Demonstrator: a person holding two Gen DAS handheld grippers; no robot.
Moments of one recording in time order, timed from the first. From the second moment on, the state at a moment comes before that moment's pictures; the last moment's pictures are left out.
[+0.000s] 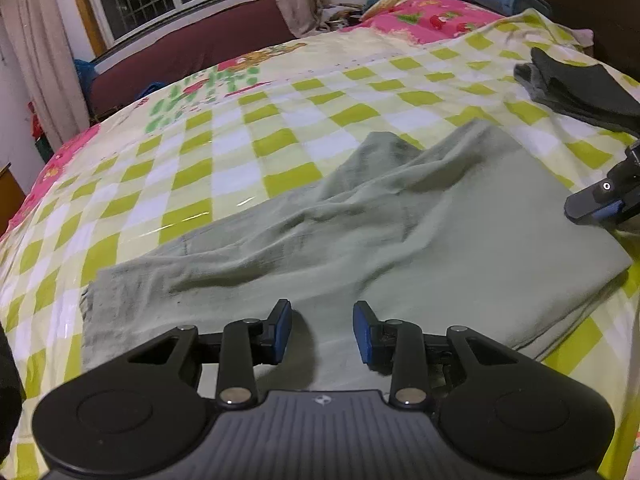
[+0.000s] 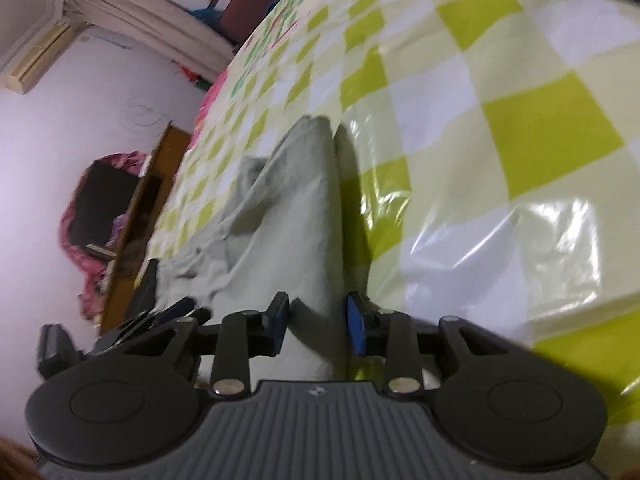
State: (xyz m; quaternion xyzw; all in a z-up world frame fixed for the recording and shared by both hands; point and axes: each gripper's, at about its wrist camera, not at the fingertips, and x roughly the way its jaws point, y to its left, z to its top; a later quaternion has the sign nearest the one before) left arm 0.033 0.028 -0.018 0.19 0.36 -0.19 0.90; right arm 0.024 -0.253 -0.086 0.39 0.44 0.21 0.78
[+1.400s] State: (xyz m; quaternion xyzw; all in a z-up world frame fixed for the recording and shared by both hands) left arm -0.004 0.047 0.006 0.08 0.33 -0.25 0.91; right arm 0.019 -0.136 0.039 0.31 0.38 0.11 0.86
